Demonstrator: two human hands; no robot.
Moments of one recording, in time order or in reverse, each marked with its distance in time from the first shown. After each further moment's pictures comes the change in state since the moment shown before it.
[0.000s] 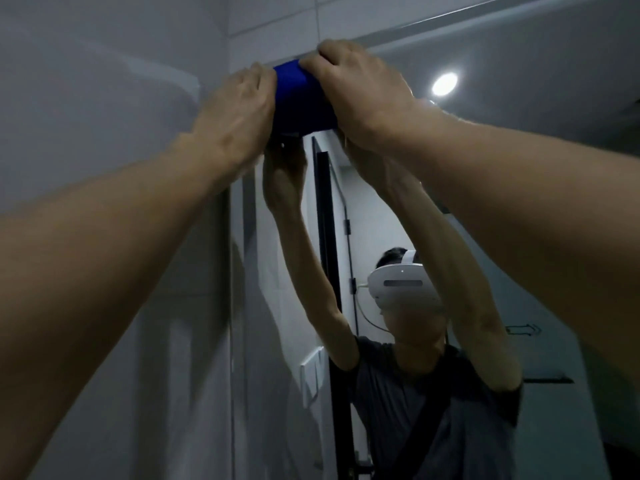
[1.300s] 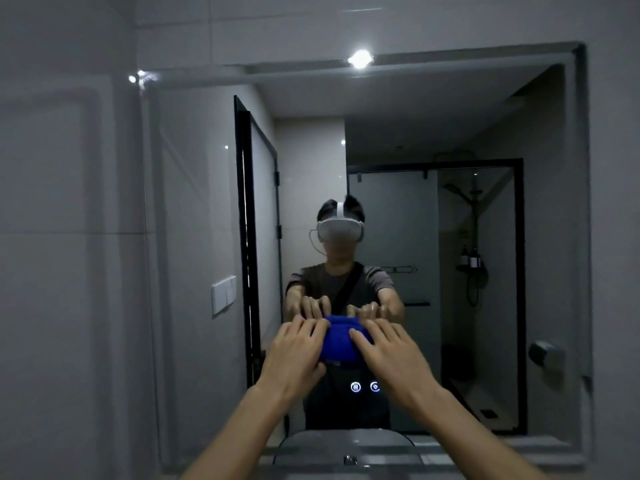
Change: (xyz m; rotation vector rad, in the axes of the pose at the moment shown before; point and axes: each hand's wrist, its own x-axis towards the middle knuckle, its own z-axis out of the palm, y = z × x) left_hand -0.259 0.321 -0.070 -0.578 -0.571 0.069; right_hand -0.429 0.035 -0.161 0.063 -0.722 0.056
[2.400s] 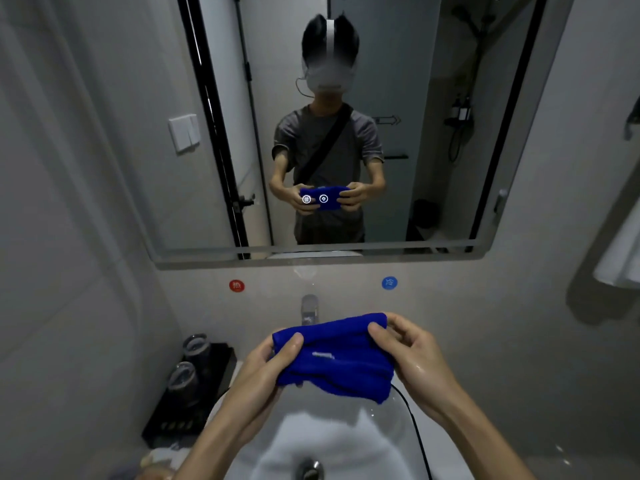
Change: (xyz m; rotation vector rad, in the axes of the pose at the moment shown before) left_hand -0.251 0.170 0.006 -1.774 -0.233 -0.969; right_hand -0.288 -0.057 -0.024 1.902 -0.215 0.911
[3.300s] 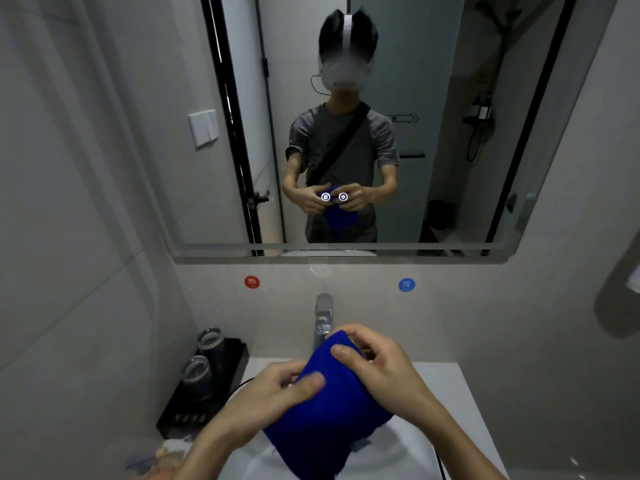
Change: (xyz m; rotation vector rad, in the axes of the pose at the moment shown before) left_hand -0.008 0.004 -0.033 0.391 -0.252 -0.160; right_hand 0.014 0.015 0.047 -0.499 -0.222 -0.198
